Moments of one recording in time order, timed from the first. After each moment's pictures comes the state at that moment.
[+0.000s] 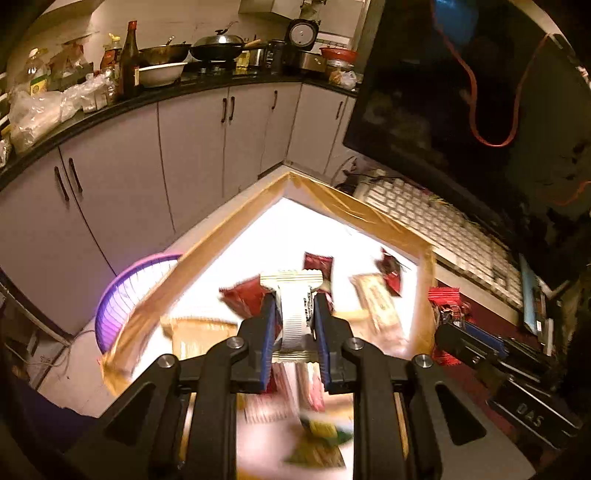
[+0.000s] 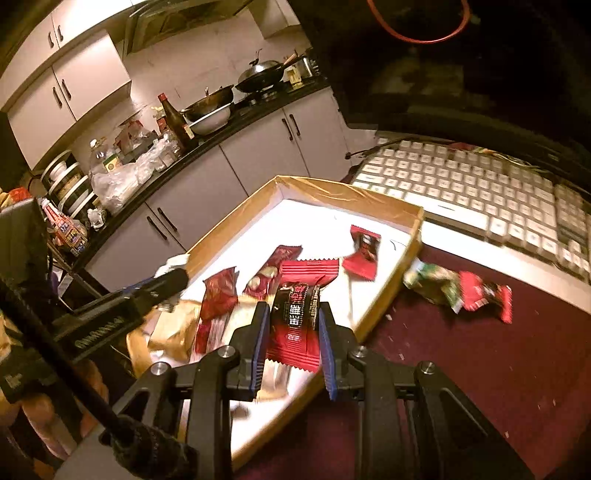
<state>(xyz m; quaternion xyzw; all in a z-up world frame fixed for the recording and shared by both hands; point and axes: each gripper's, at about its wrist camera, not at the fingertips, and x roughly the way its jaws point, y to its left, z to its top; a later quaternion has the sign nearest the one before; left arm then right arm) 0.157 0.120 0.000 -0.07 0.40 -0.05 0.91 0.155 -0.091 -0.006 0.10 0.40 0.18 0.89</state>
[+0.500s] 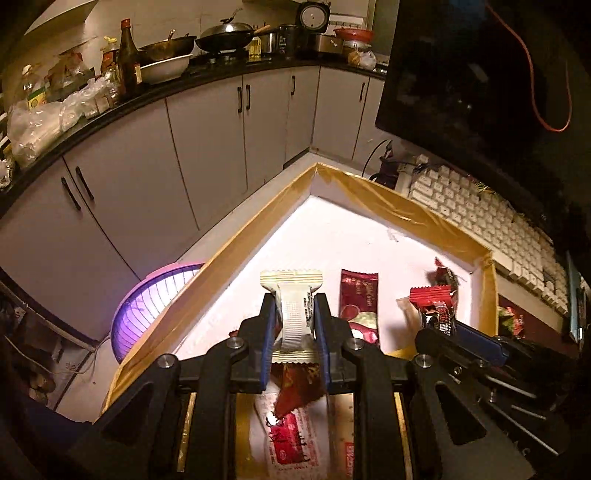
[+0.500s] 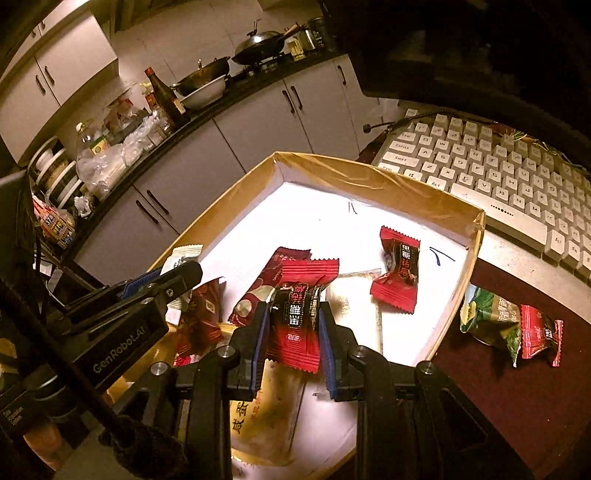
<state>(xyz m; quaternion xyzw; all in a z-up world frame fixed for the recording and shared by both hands) 0.214 0.116 -0.026 -0.03 0.43 0.00 0.90 0.203 -0.064 -0.033 0.09 0.45 0.19 0.87</state>
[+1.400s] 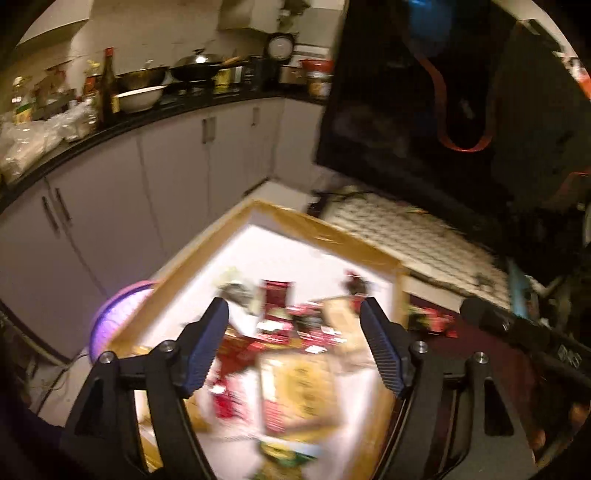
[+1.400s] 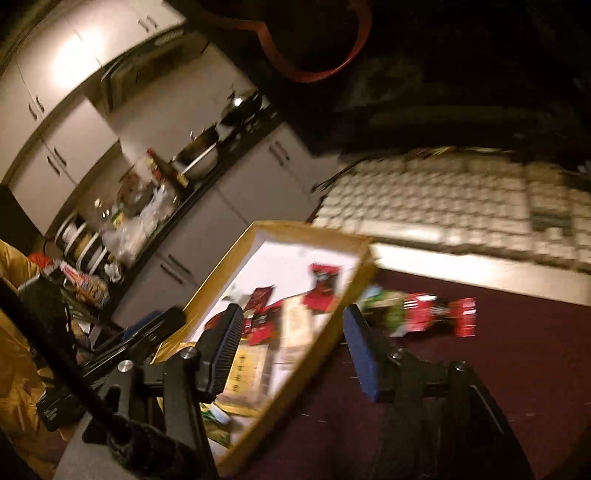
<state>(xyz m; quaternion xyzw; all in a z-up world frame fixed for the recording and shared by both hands) 0.154 0.083 0.027 -0.06 0.37 -0.09 0.92 0.143 -0.189 0.022 0.21 0.38 0.18 0.88</state>
